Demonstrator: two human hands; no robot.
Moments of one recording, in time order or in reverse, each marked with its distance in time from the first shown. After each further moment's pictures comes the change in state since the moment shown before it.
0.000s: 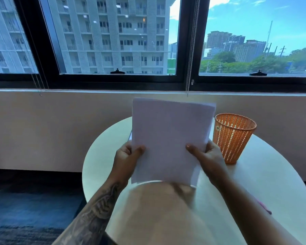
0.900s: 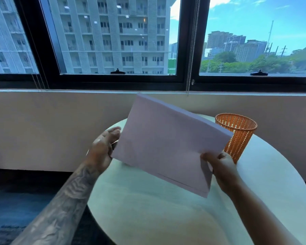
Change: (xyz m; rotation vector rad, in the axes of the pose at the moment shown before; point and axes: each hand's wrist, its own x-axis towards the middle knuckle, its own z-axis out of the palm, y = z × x) left_hand 0.045 0.032 -0.053 -0.254 -0.077 -0.125; right_hand -0.004 0.012 -0.031 0.010 0.111 0.170
